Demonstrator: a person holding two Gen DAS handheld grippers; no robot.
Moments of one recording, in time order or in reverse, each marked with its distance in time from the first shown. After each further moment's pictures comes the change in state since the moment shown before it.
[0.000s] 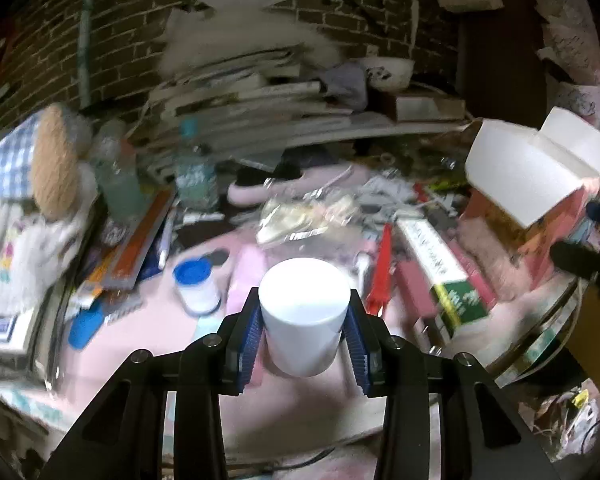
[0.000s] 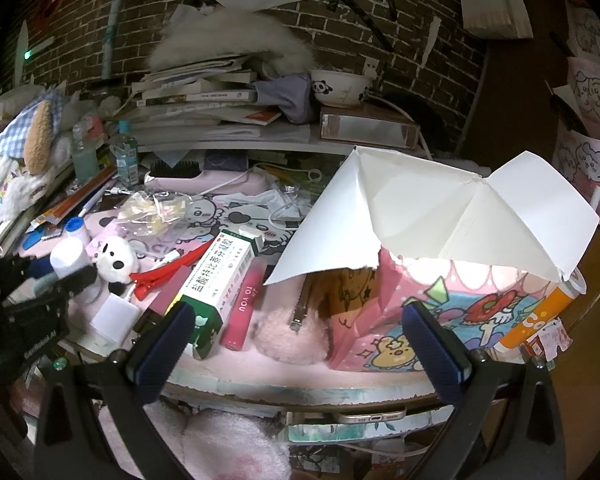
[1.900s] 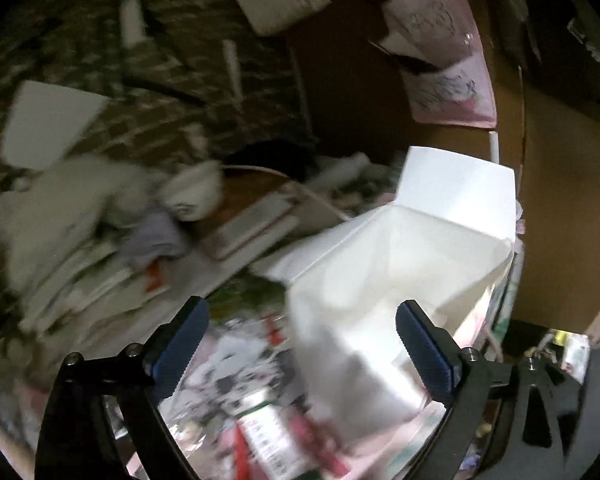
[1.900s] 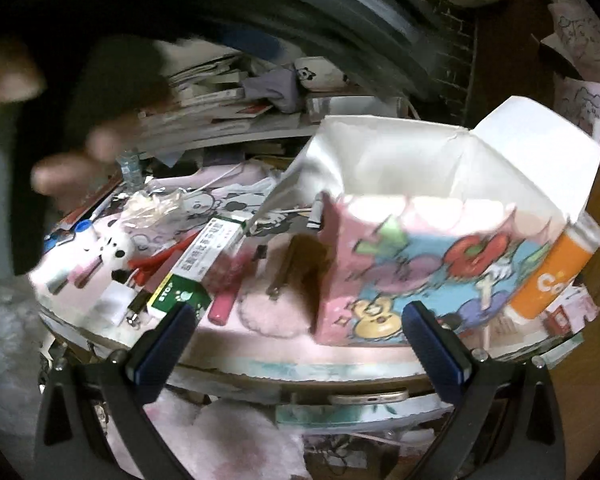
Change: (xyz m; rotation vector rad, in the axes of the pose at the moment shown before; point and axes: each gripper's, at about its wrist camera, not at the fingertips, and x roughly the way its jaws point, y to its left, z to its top) left arm -0.013 -0.158 0.140 0.437 -0.112 -0.269; right arm 0.002 -0.036 -0.035 0.103 -0.027 0.119
